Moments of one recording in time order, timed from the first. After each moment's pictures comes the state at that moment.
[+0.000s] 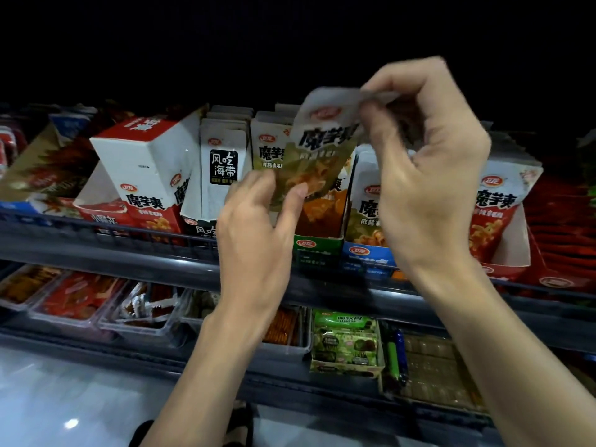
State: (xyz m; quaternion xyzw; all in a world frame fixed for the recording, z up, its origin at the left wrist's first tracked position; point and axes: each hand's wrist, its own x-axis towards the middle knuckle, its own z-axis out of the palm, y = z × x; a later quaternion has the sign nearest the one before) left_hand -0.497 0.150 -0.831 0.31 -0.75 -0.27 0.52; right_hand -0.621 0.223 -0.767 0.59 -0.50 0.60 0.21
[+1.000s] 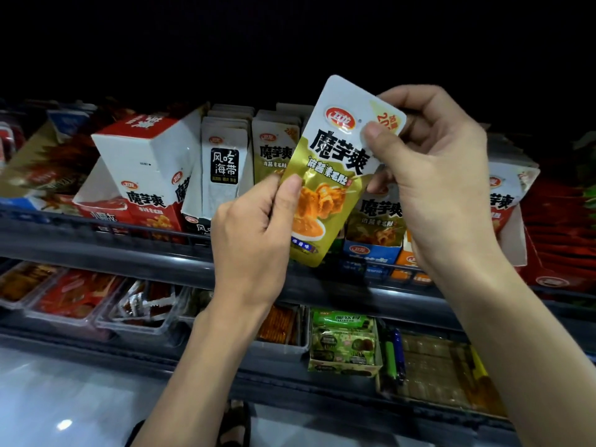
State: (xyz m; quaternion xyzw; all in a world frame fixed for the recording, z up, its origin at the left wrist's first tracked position) left_hand -0.488 0.155 -0.829 0.26 -0.73 -0.34 0.53; right_hand -0.621 0.235 -0.765 0.51 -0.54 0.67 -0.07
